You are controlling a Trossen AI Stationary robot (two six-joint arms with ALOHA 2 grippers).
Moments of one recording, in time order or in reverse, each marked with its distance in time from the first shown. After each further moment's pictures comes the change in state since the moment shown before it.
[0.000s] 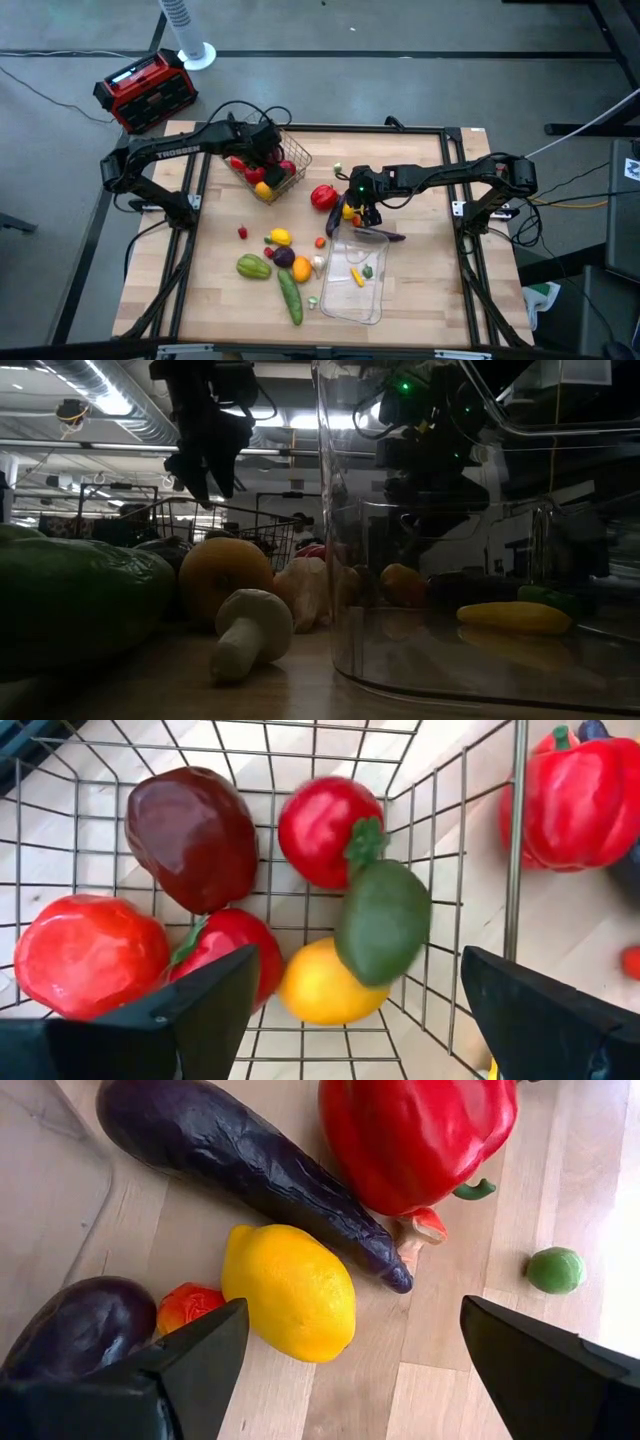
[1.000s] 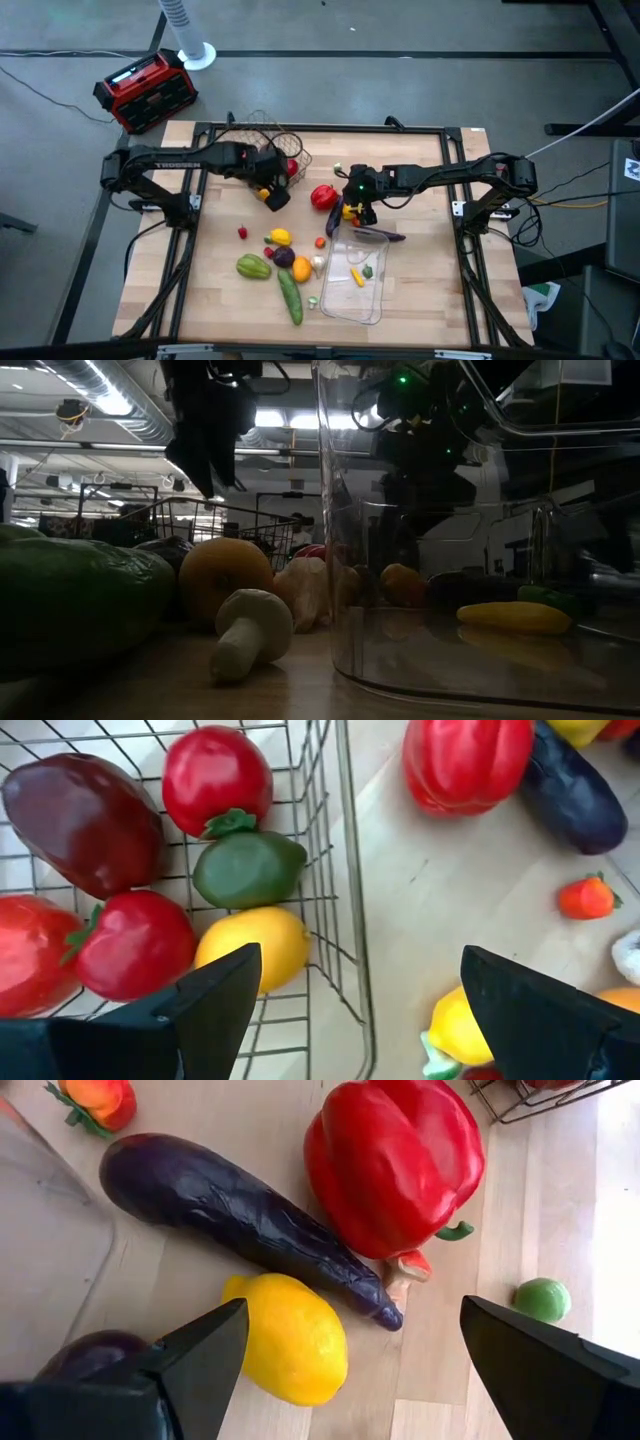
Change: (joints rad) left arm -0.253 0.000 0.000 0.005 -0.070 -0.121; right arm 0.000 0.000 0.001 0.074 -0.017 0.036
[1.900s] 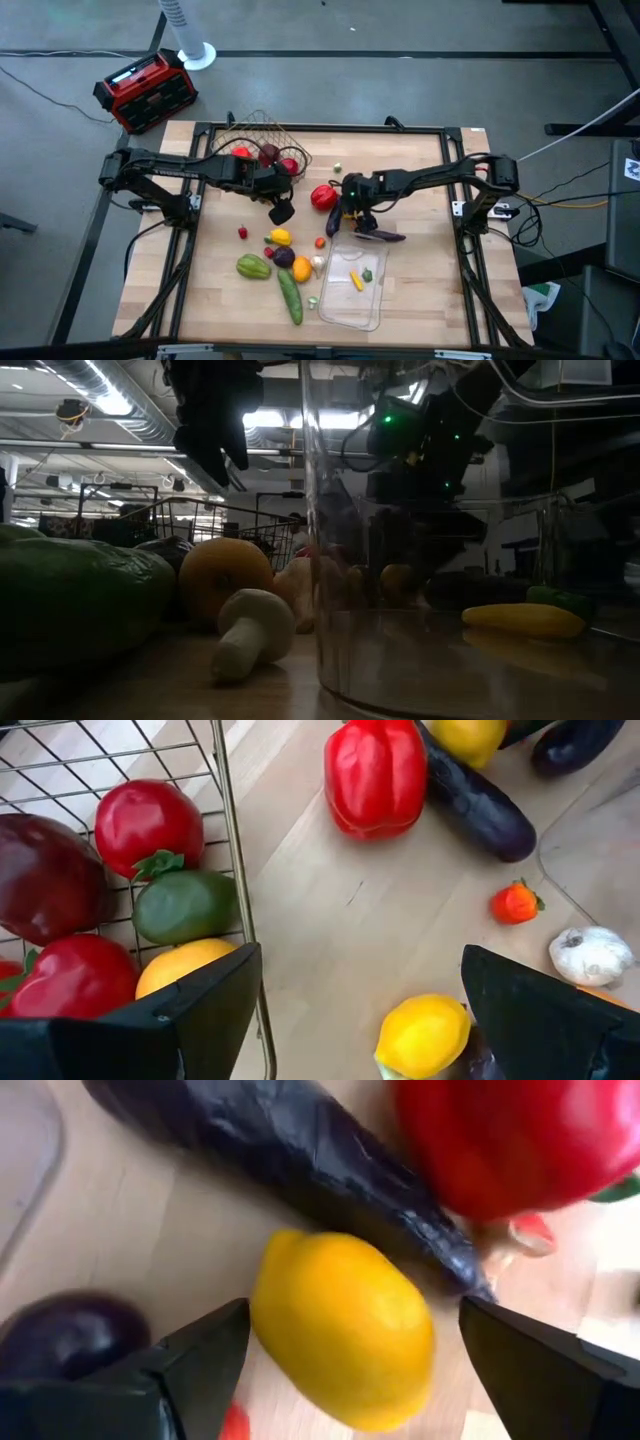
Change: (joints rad) left arm -0.147 0.000 0.000 0.098 -0.077 -0.036; right arm 0.000 0.141 -0.001 -0.007 -0.046 -0.055
